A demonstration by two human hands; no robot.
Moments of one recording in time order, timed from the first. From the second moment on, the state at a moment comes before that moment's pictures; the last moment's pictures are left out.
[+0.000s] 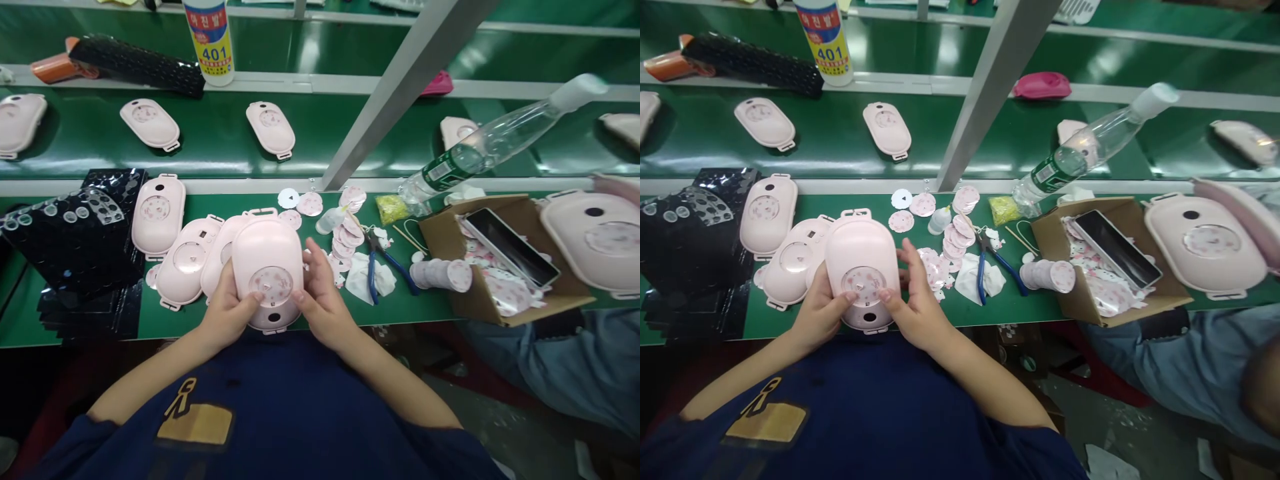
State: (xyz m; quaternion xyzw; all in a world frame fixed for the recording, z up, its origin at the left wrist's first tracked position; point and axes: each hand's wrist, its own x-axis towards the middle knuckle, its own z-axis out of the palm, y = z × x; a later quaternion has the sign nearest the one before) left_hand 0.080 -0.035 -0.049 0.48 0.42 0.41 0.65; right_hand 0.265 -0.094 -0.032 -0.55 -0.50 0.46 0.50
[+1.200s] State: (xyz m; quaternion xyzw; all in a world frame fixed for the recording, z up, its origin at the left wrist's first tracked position) left_hand 0.056 -0.045 -0.033 0.74 0.33 0.40 0.43; right_hand 0.308 -0.143 0.038 -0.54 -0.80 0.10 0.26
